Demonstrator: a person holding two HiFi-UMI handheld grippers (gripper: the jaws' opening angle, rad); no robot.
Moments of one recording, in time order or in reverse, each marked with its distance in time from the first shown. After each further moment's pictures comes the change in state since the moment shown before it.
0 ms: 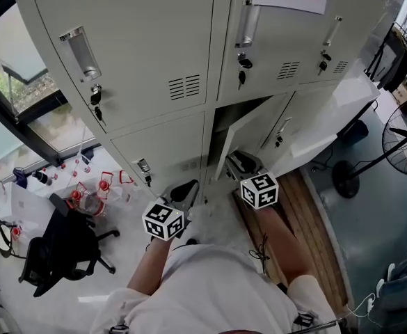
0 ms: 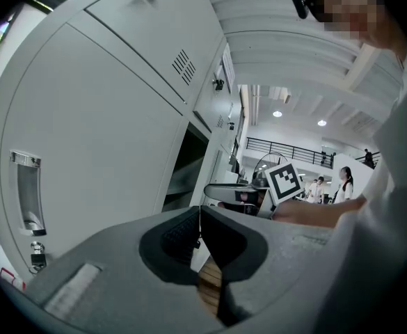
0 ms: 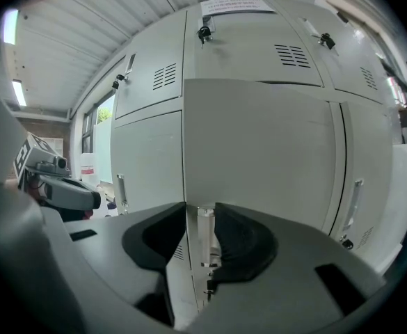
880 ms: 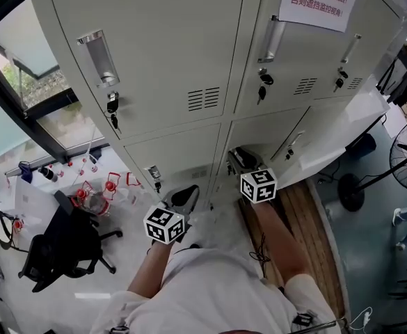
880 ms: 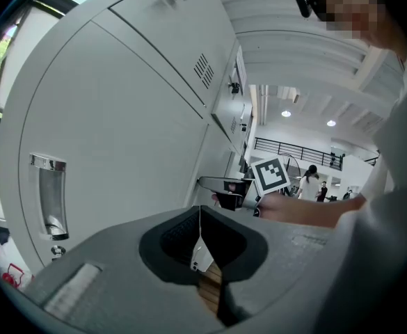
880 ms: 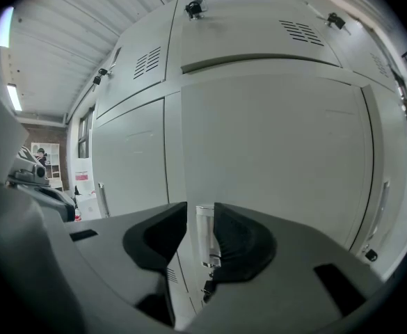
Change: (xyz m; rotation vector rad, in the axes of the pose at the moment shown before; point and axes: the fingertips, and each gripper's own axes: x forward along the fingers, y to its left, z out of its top) left arm -0.011 0.037 0.001 -0.027 0.005 0.063; right arm 0.062 -0.009 0.017 0.034 -0.025 -0.006
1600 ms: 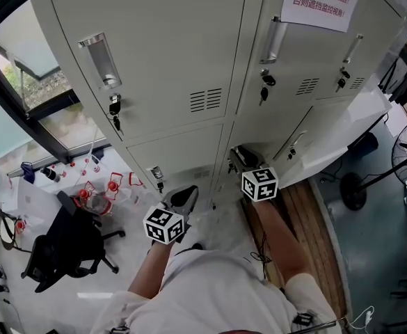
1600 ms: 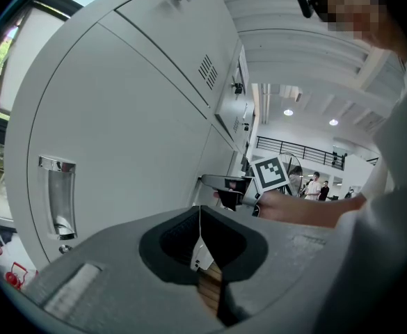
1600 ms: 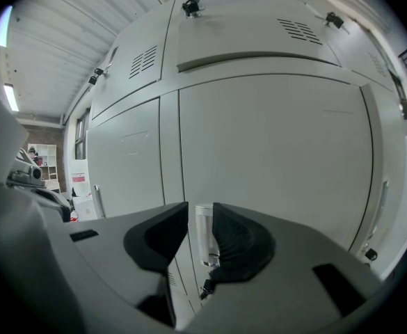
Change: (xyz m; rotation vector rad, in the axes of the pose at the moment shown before) left arm -0.007 0.008 0.000 -0.006 0.012 0.015; right arm 0.005 -0.003 0.003 0.012 -0.007 -0.019
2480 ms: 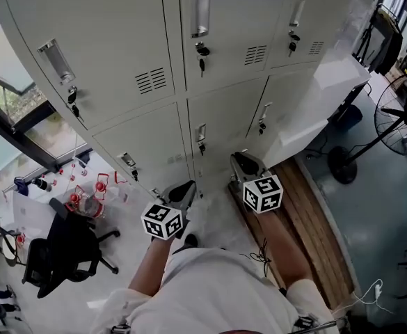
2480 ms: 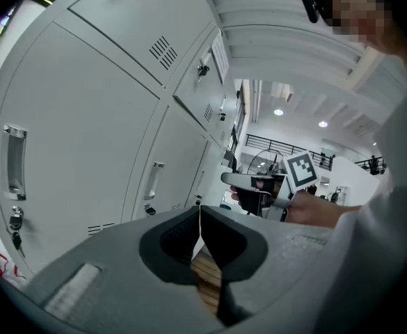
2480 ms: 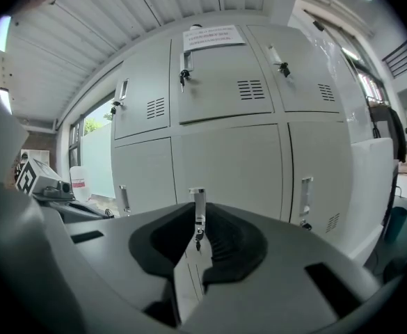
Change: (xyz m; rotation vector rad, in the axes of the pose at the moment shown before) left arm 0.022 -0.105 -0.029 -0.003 0.030 -0.090; right arm -0.162 -0.014 -0.013 0.044 -0.022 -0.072
